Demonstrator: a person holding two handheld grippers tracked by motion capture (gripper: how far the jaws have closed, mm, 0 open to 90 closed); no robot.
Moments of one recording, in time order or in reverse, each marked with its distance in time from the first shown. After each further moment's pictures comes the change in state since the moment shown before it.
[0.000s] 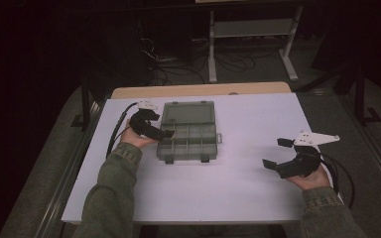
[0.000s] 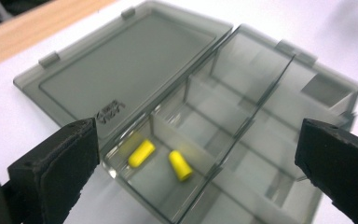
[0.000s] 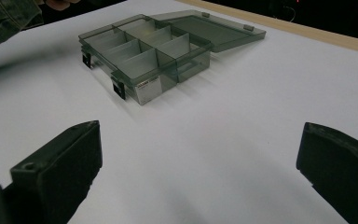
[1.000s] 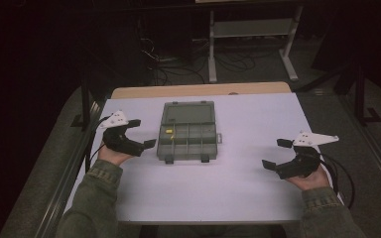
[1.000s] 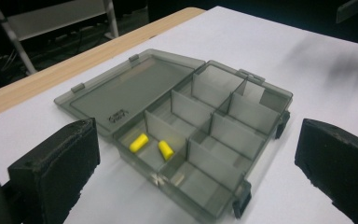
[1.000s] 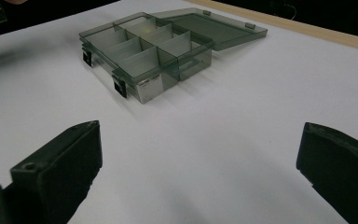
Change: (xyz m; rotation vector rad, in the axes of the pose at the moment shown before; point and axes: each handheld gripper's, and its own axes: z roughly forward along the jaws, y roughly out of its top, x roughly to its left) left arm -0.027 -0.045 -0.075 -0.214 0.040 0.037; right arm 0.002 0.000 0.001 0.007 0.000 0.000
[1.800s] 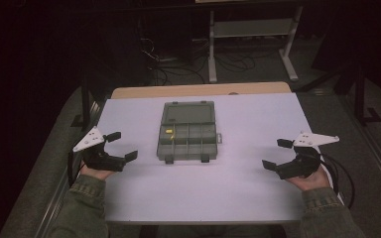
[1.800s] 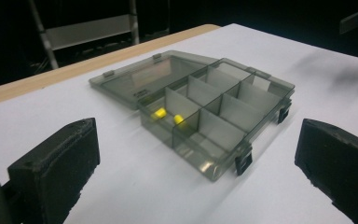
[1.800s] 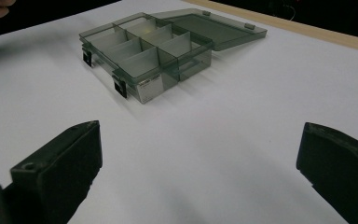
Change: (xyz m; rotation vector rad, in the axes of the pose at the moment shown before) left arm -0.004 -0.050 -0.050 -0.111 0.092 -0.058; right arm 0.001 0.000 -0.001 -0.001 -0.003 -0.001
